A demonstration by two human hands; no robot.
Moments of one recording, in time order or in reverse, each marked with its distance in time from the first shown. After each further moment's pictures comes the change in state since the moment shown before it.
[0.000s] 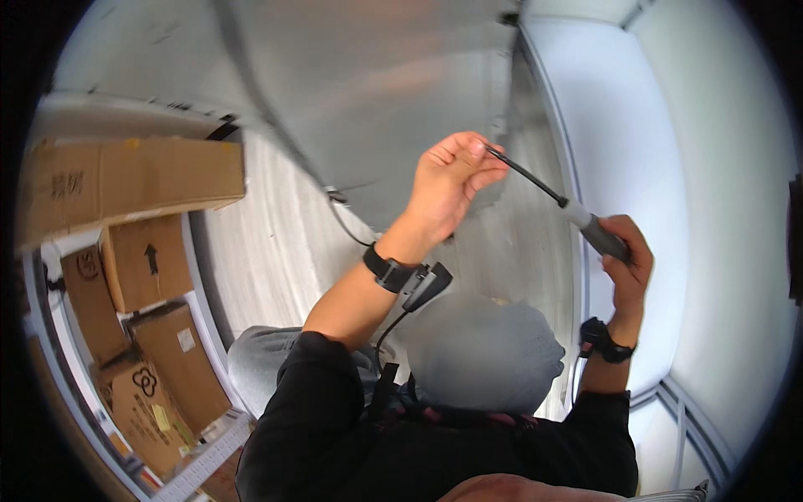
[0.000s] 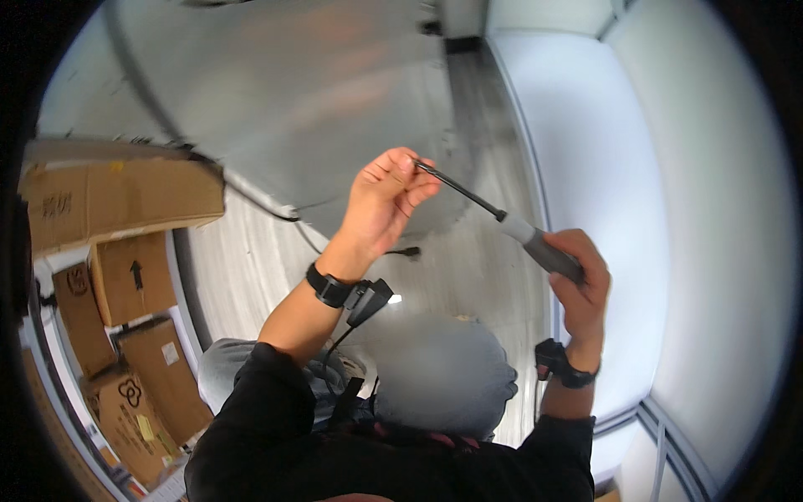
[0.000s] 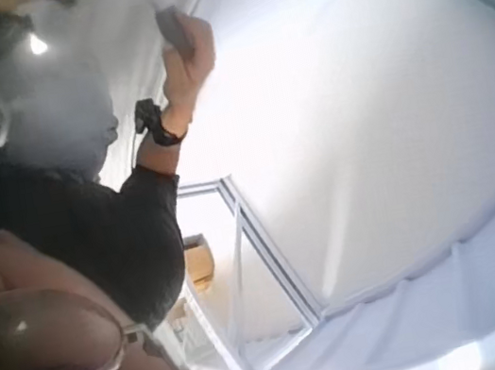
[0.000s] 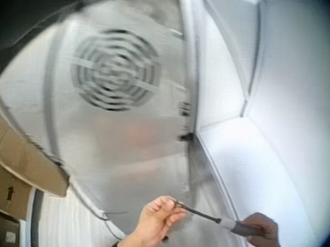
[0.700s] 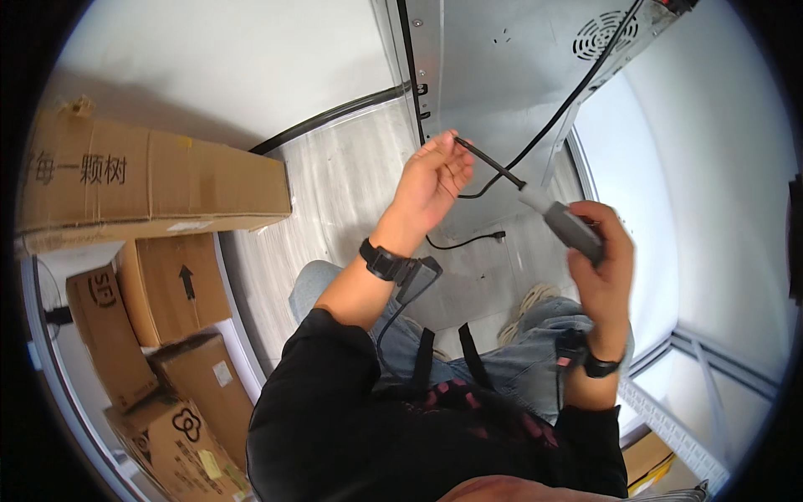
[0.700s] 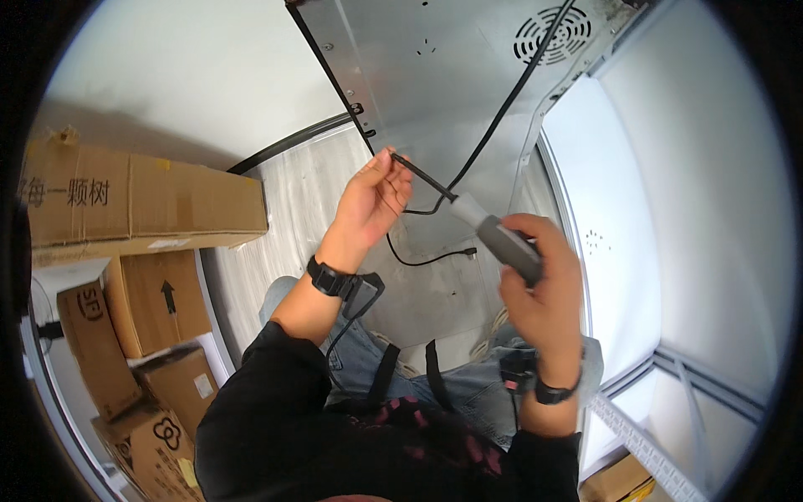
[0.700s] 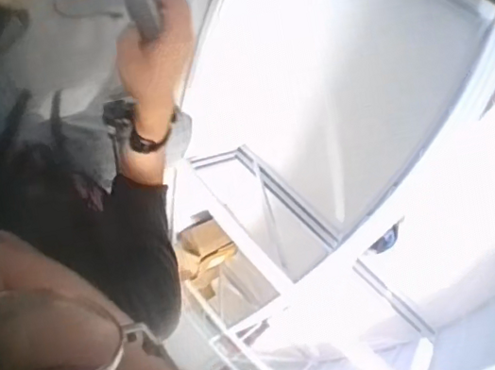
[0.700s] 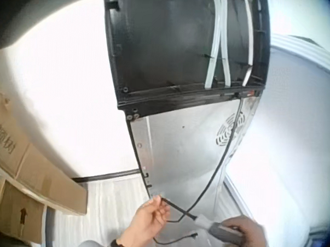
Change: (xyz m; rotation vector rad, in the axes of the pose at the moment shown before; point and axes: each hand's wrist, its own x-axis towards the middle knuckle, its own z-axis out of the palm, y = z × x) left_hand -0.090 0.212 -0.081 -0.275 -0.095 -0.120; right_hand 0.017 -0.242 0.239 -0.339 0.138 0.071
